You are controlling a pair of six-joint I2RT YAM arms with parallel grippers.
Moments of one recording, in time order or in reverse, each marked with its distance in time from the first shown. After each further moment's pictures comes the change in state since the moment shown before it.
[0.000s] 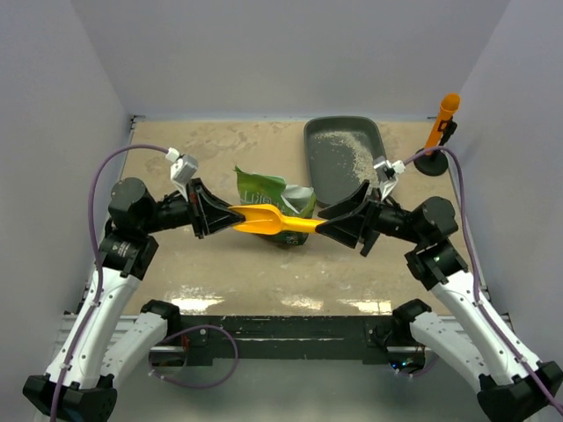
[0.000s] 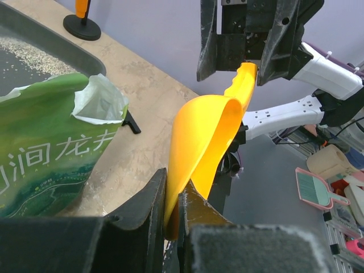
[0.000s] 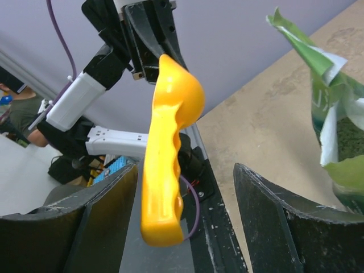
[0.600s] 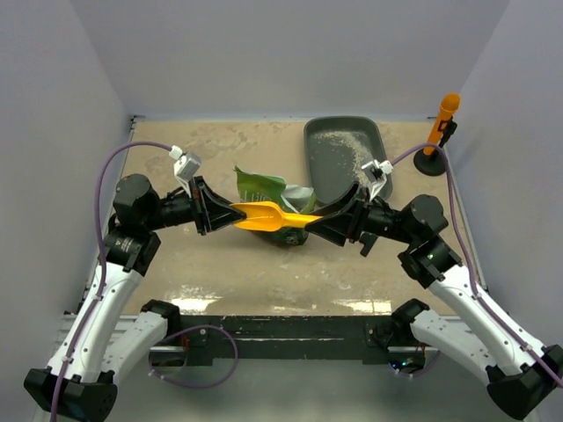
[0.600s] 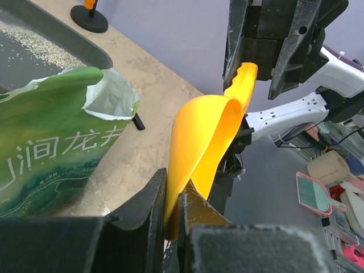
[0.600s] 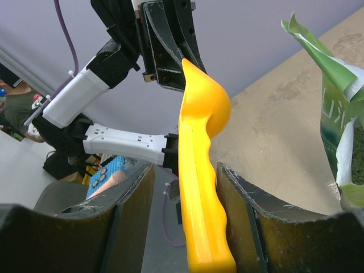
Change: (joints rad) left arm 0.000 0.036 0.000 -0.011 -0.027 -0.001; right arm 0.146 0.053 0.029 0.002 0.116 -0.053
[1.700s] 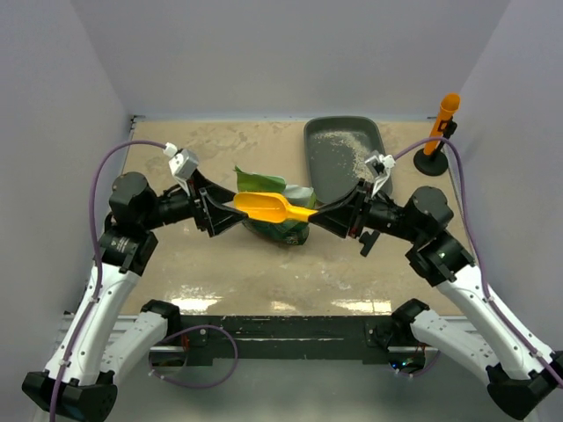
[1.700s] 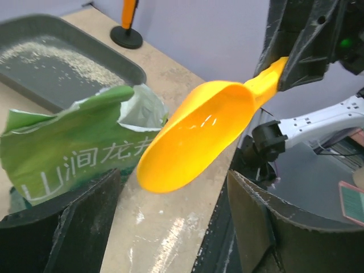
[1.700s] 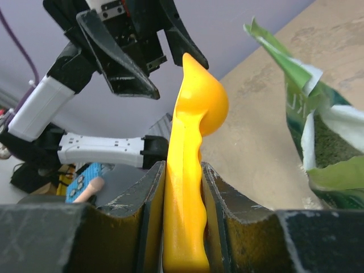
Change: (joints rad) left arm 0.000 0.002 0.041 -0.053 -0.080 0.109; right arm 0.004 -0.003 0.106 -0.232 0.093 -0.106
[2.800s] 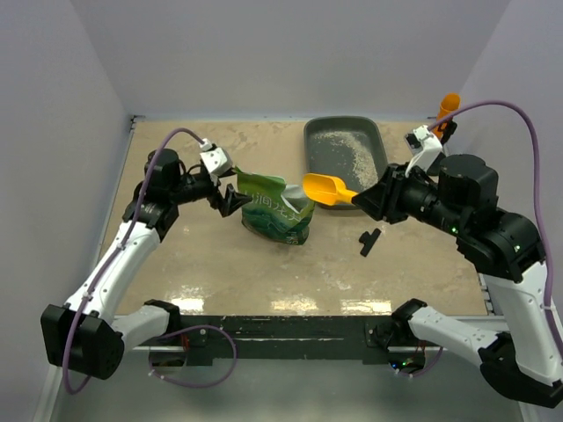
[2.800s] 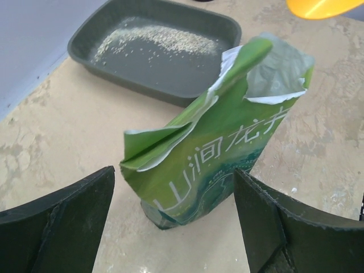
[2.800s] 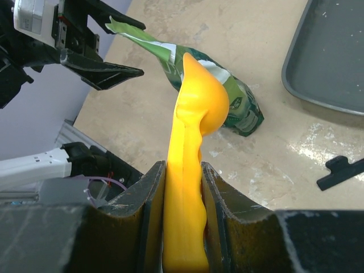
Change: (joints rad) left arm 0.000 0.302 0.029 0.027 -0.168 0.630; right arm 0.000 0.180 0.737 -1.015 0.515 -0.185
